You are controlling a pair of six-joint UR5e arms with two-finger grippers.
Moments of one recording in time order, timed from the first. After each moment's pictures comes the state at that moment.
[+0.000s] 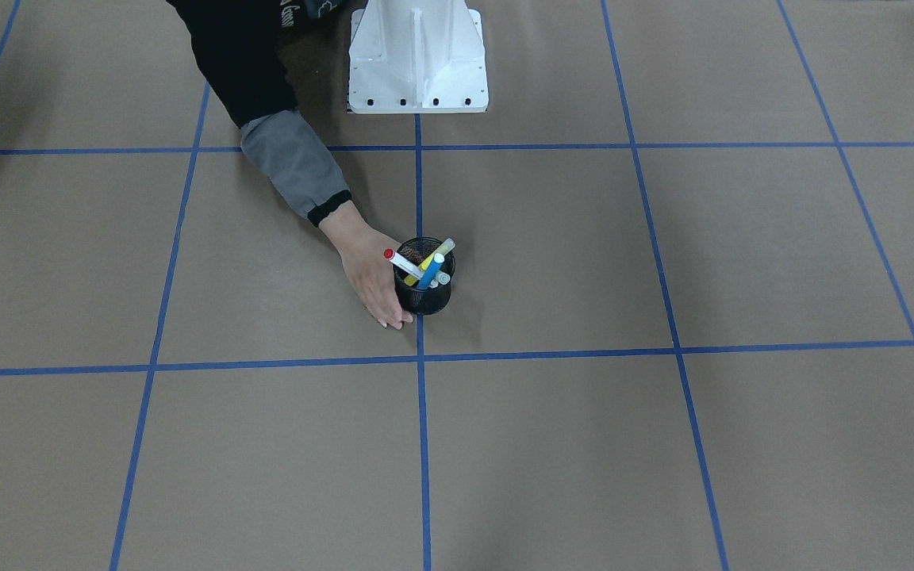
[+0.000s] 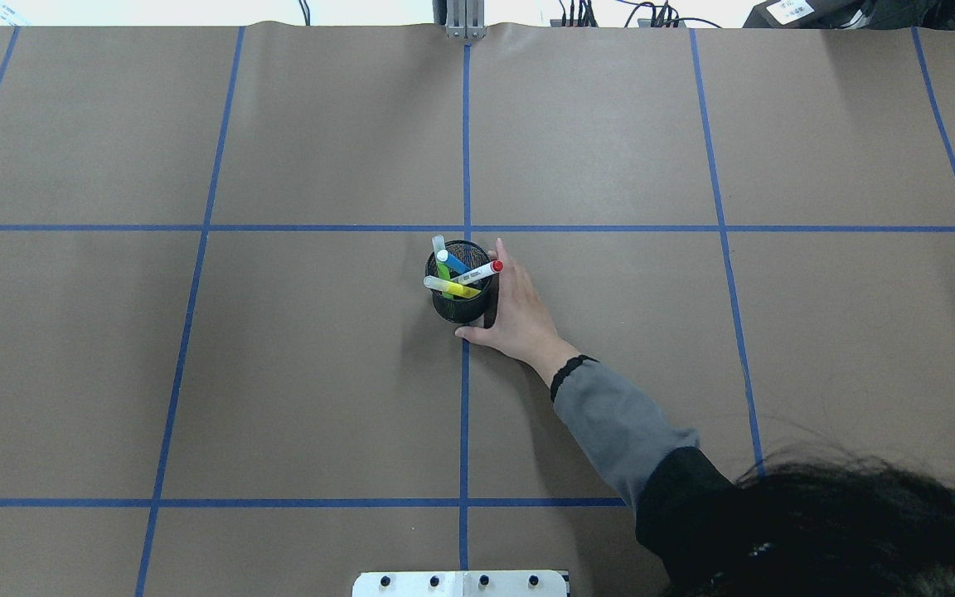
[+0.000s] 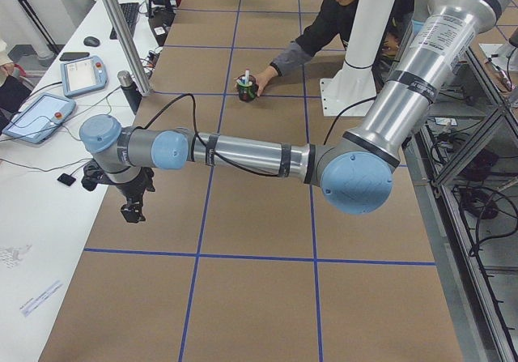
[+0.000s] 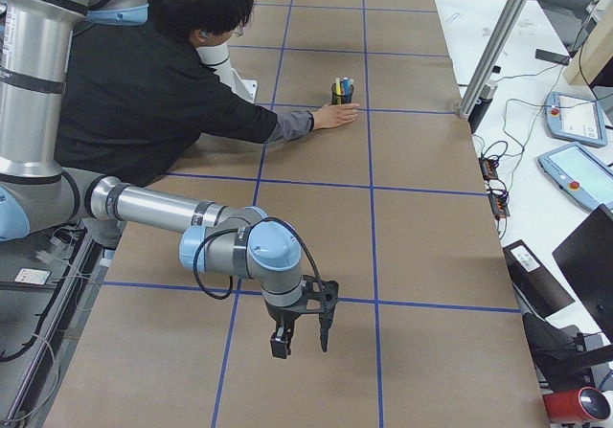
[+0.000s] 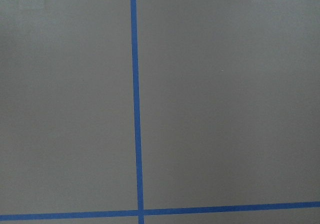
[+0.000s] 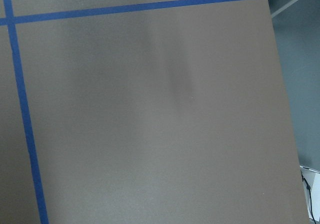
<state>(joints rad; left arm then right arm) -1.55 -2.09 -1.18 -1.52 -2.37 -0.02 1.73 -1.84 1.72 -1.45 2.15 0.03</state>
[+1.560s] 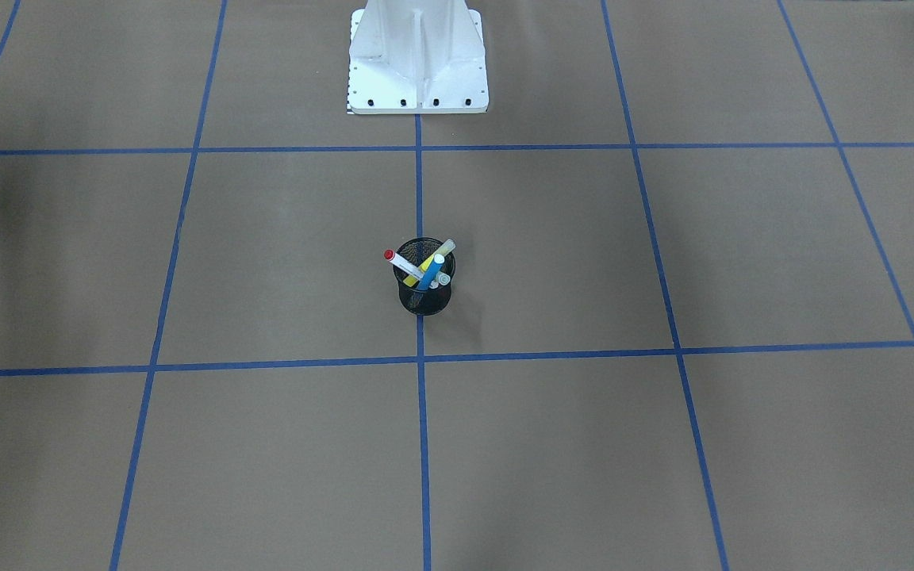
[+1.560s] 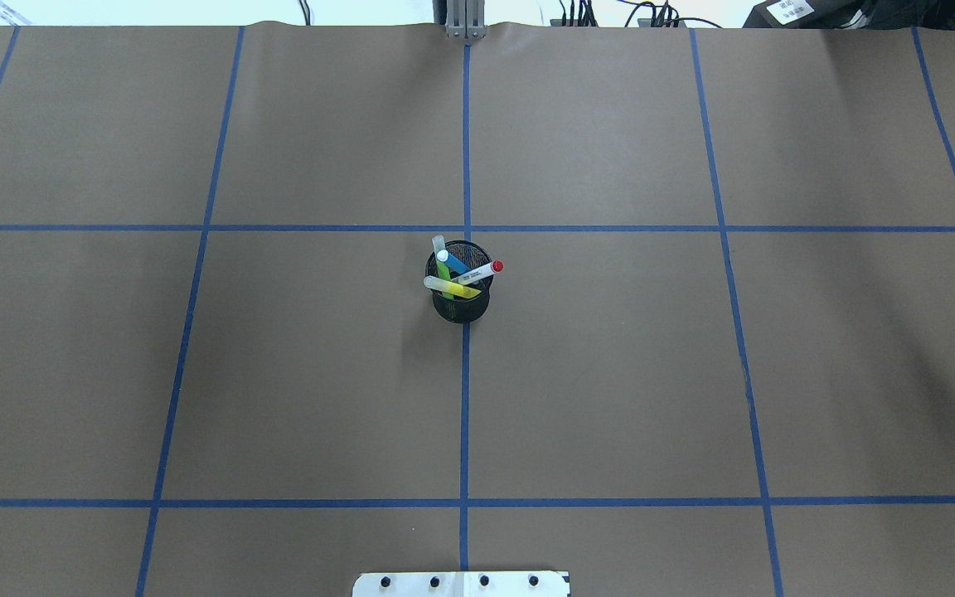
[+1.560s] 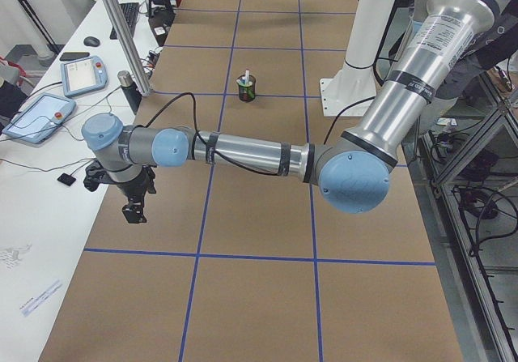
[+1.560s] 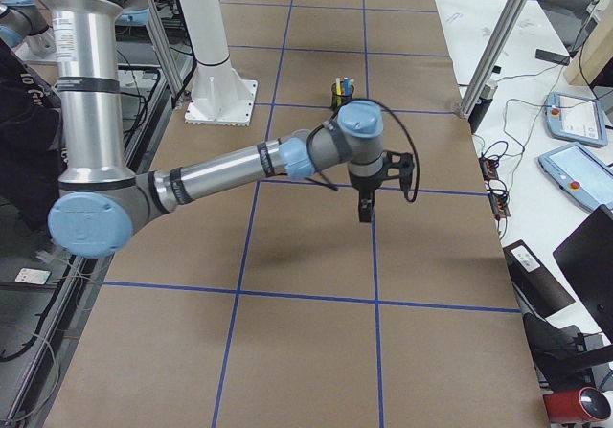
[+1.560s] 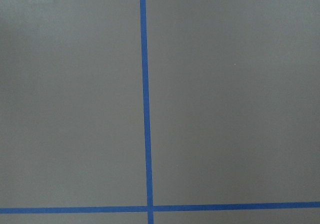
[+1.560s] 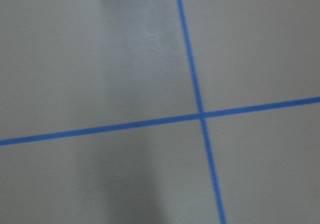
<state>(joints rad) -1.53 -2.12 -1.19 -1.49 -2.33 -0.09 1.34 -1.41 1.86 -1.50 2.30 0.63</state>
